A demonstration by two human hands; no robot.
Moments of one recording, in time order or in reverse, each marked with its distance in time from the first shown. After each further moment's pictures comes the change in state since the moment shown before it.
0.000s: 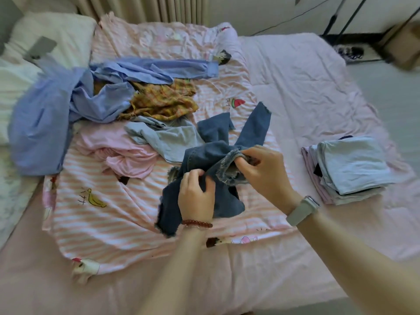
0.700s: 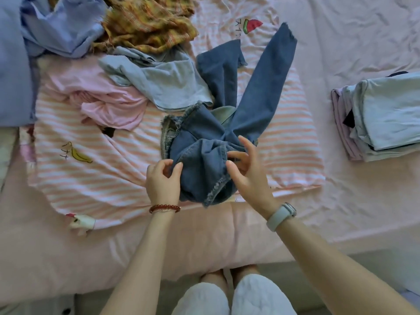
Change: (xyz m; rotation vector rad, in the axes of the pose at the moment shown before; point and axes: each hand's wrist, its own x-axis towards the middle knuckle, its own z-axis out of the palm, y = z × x) left_hand -0.025 -0.114 0.007 0.187 -0.075 -0.444; right_hand -0.092 0.086 0.093 0.562 -0.239 0.457
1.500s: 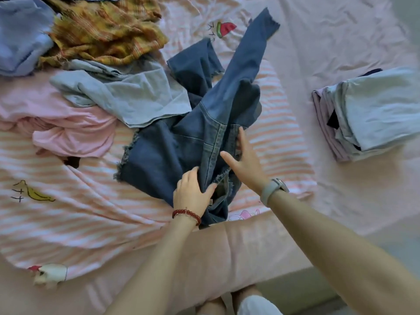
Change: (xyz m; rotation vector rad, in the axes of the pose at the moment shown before) left_hand 0.020 -0.001 0.097 0.349 -0.544 0.191; right_hand 0.096 0.058 -0.028 -0.352 0.084 0.144
